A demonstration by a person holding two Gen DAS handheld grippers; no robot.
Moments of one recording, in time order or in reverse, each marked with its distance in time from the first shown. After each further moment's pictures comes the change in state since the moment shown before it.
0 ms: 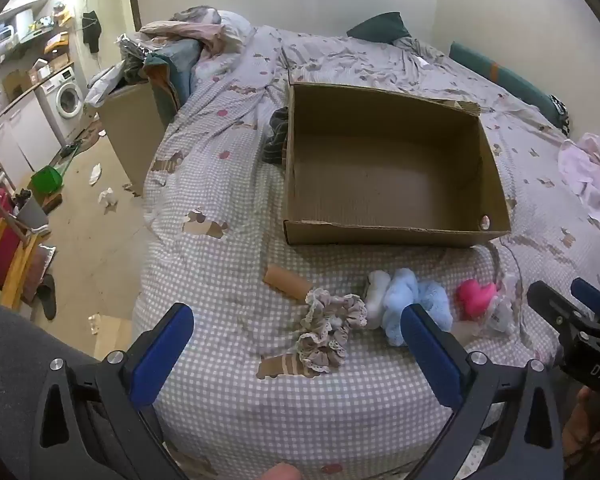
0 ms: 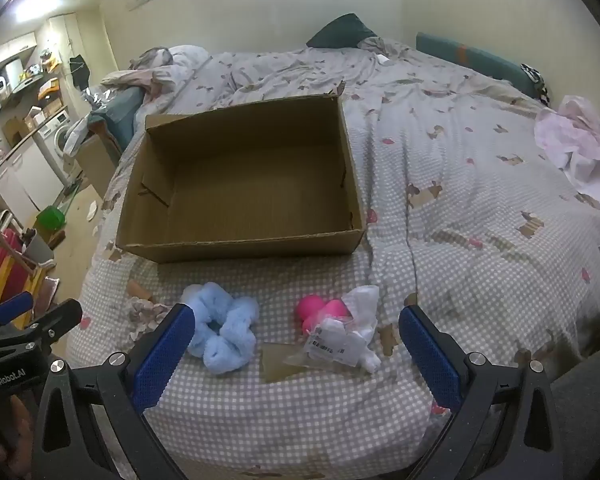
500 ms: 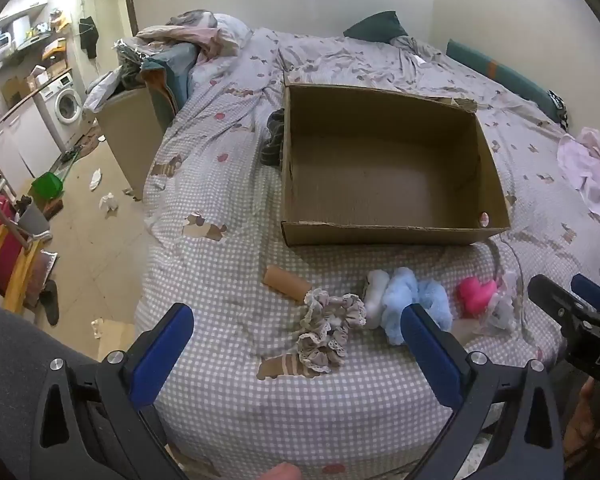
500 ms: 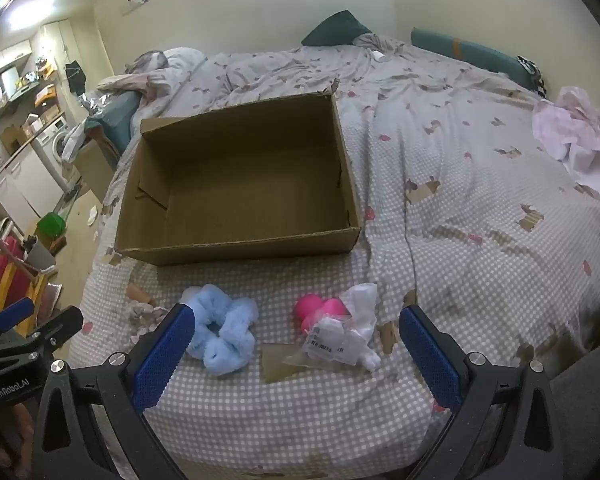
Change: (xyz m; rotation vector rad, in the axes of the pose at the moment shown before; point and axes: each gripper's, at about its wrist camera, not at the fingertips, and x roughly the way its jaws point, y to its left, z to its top) left arm 0.000 -0.004 -0.004 0.029 -0.016 0.010; right arm 0.001 -0.005 0.003 0.003 0.013 0.003
